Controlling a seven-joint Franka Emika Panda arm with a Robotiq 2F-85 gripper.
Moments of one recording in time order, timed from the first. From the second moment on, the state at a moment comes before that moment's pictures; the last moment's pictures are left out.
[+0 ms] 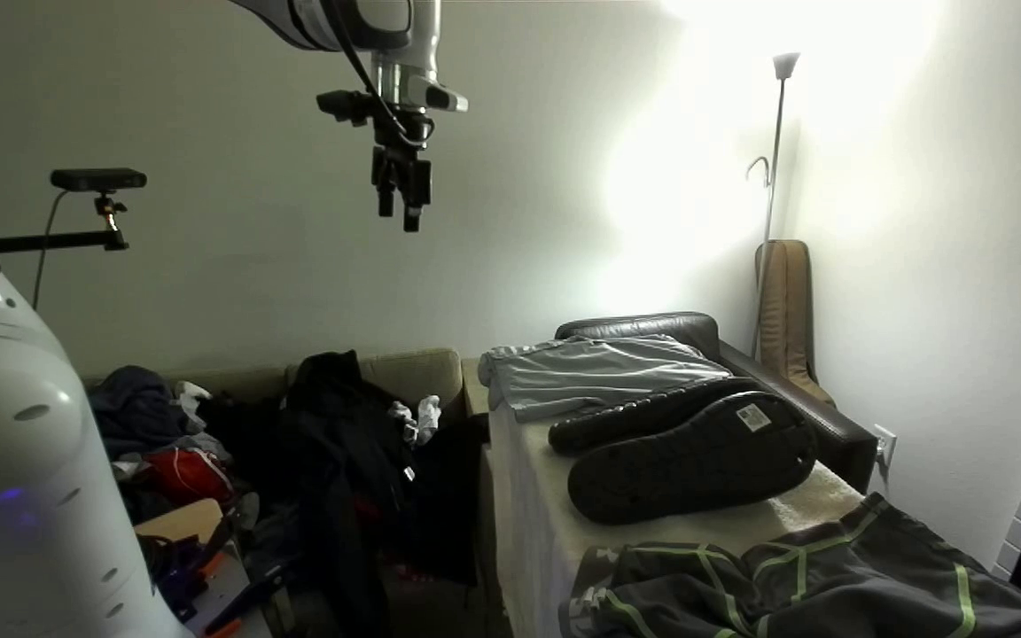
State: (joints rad) arm 0.10 -0.25 0.11 -2.02 0.20 1.72 0.28
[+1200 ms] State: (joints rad) arm -0.02 -0.25 -0.05 -2.19 -0.18 1.74 0.02
